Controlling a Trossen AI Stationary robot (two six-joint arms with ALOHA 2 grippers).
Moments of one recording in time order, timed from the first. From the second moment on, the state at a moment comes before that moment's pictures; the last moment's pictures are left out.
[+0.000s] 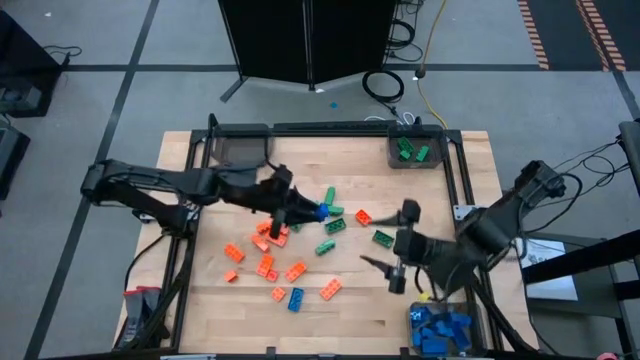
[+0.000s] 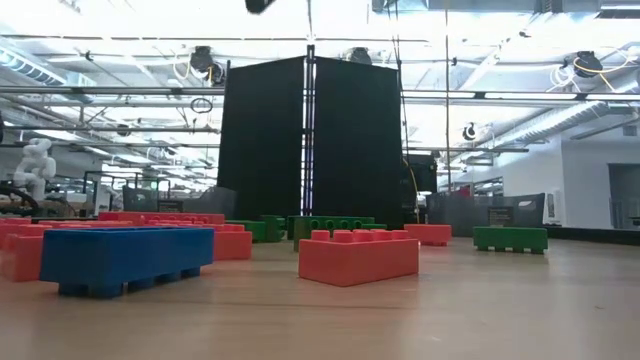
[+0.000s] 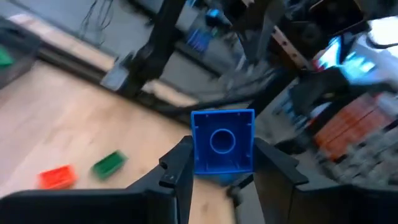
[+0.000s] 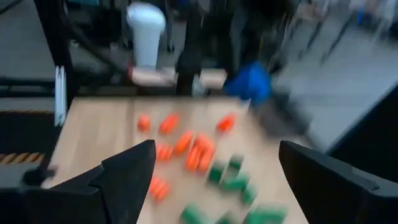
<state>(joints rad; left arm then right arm) -0.07 1.28 1.14 -0.04 0.15 -0.56 0.66 1.41 1.54 -0.68 0.86 0.32</state>
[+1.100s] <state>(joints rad) -0.09 1.26 1.14 0.33 0.09 -0.62 0.38 1.62 1.81 -0.33 0.83 -0.57</state>
